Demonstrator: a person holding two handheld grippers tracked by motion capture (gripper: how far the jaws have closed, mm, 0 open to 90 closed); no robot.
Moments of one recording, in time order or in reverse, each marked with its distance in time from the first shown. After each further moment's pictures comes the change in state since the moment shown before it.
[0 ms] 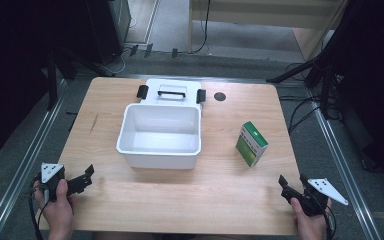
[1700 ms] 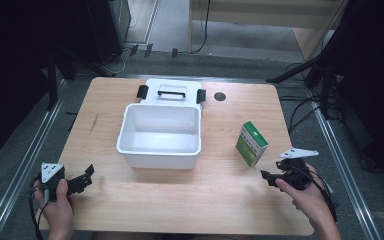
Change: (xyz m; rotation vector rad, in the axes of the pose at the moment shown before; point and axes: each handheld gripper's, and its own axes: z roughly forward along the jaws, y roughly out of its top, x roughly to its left) left arm 0.000 0.000 0.000 0.001 0.001 0.003; right arm 0.051 0.083 0.027 0.458 0.227 -0.324
